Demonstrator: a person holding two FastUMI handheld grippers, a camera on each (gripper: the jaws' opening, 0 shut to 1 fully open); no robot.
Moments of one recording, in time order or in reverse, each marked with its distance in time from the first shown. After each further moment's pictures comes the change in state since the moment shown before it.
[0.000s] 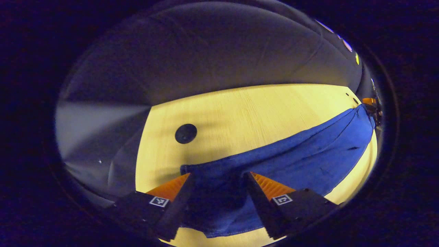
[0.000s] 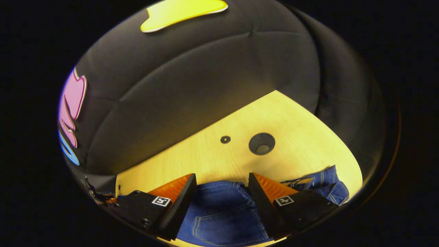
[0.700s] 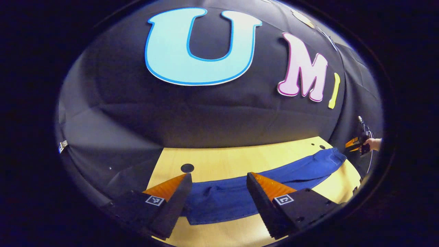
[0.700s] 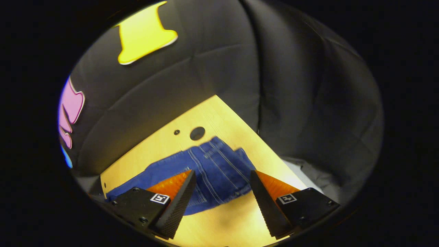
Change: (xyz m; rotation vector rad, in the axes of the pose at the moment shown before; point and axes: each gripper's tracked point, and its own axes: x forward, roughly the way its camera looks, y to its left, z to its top) left arm -0.207 -0.065 0.016 -0.138 -0.447 -0.169; right arm -0.143 -0.114 -0.016 0.076 0.051 -0.305
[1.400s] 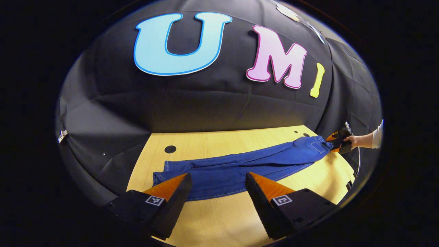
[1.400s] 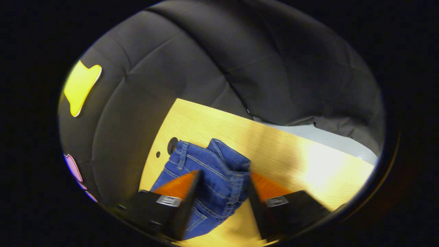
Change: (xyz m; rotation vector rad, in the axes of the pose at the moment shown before) left arm -0.036 -0.060 -0.041 0.008 0.075 -0.029; right arm 0.066 -0.040 -0.025 0.438 0.004 -0.045
